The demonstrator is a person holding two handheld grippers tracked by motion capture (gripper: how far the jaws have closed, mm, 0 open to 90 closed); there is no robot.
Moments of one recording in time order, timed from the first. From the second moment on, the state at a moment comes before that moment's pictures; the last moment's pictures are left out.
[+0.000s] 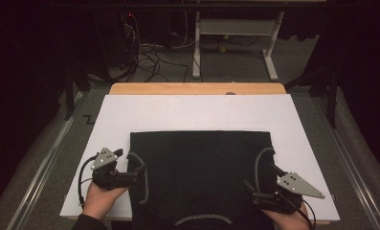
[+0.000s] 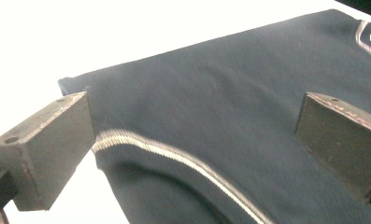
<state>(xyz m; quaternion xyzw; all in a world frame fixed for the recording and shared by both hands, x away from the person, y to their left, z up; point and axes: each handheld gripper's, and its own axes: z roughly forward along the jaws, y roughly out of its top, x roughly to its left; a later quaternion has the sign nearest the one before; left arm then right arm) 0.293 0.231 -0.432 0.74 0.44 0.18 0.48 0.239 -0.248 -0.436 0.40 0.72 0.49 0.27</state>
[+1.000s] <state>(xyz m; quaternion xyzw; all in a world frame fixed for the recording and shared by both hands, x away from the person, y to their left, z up) 0.377 0.211 -0.415 0.75 0.40 0.17 0.49 0.271 -0.104 -0.423 0.31 0.77 0.51 0.22</state>
